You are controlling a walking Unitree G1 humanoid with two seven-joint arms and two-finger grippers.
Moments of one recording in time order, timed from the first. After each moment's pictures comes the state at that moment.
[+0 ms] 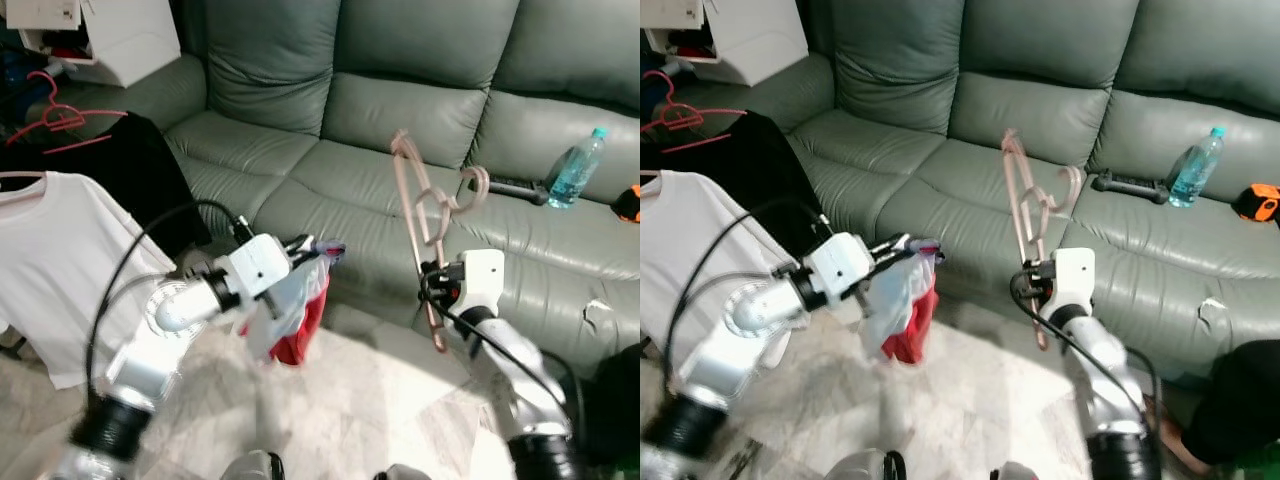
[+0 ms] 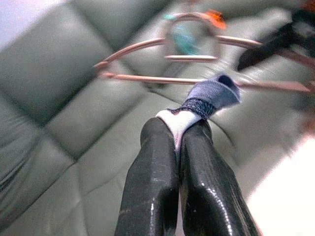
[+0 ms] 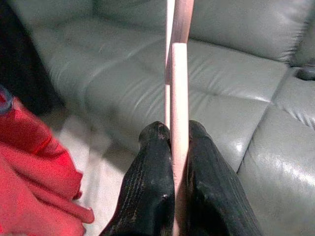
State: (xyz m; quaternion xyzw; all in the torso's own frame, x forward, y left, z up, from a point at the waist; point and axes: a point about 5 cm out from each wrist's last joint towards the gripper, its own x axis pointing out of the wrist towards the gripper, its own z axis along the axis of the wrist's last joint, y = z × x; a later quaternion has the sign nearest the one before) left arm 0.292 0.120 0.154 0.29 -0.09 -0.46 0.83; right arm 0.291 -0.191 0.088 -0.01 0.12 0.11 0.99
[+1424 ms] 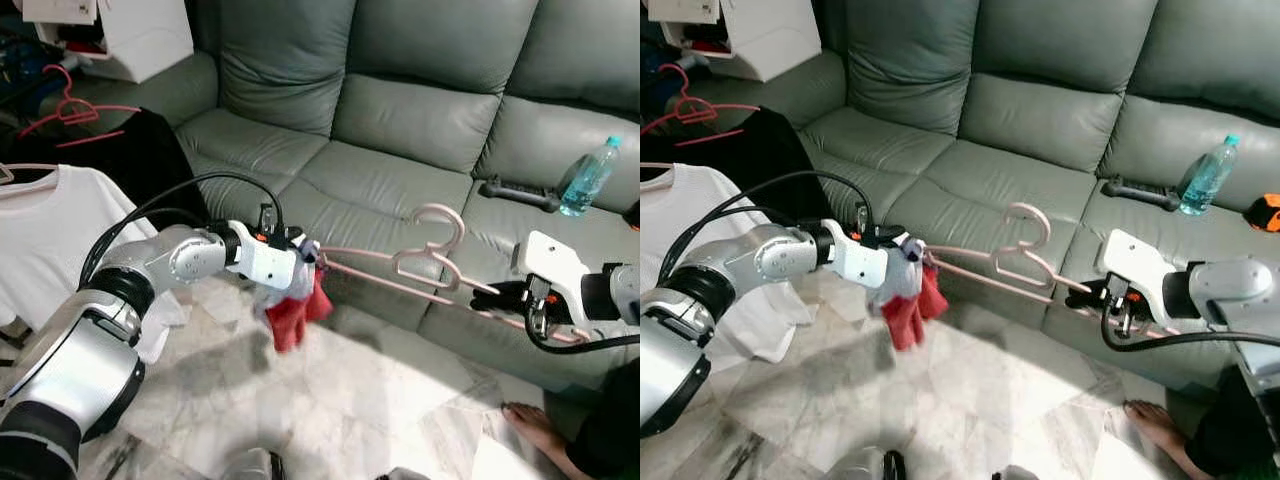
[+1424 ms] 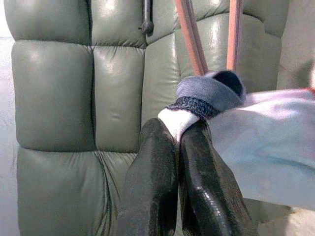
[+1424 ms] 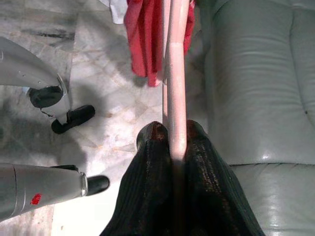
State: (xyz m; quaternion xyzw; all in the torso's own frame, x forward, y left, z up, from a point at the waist) left arm 0.358 0.129 0.145 0.62 -0.14 -0.45 0.63; right arm 0.270 -0.268 0.177 -0.28 0.26 0.47 0.80
